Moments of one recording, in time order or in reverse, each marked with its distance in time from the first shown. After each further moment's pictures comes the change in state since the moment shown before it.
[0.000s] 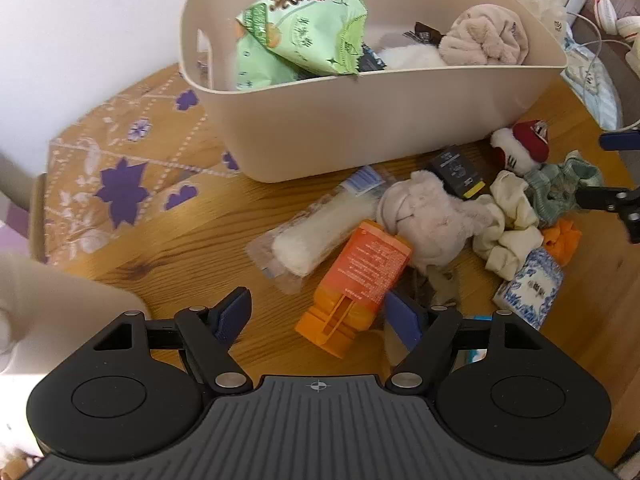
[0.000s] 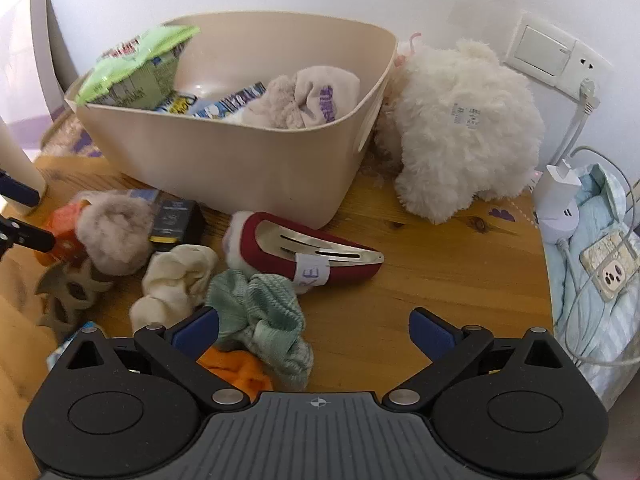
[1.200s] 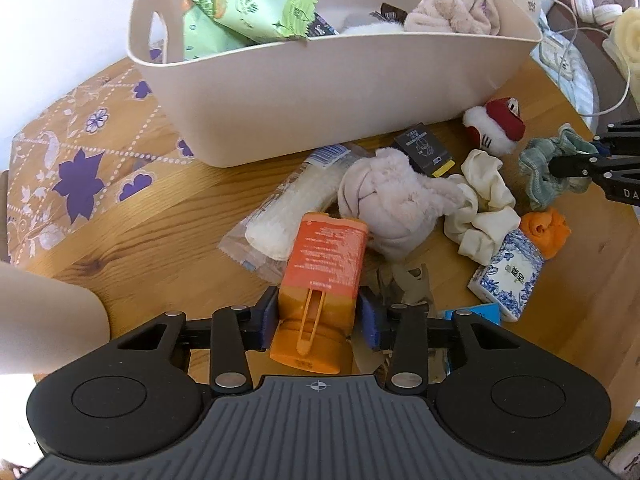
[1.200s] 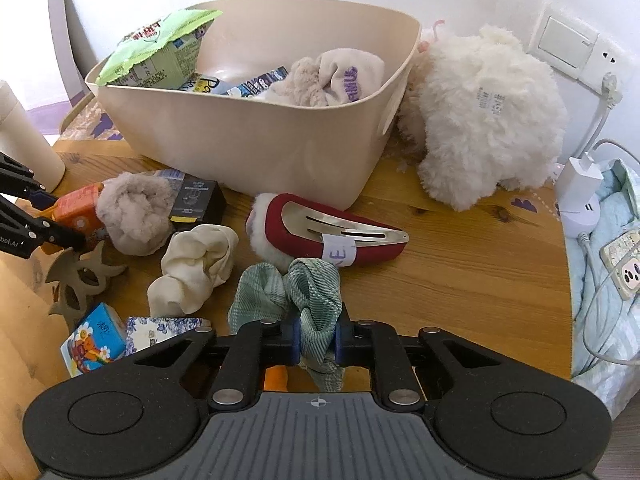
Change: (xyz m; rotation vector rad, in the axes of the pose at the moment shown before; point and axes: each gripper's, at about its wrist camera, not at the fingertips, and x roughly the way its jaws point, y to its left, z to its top) left arm 0.008 -0.016 0.002 0.001 -0.006 -0.114; right arm -0.004 -0.001 -0.004 0.019 0.029 0.049
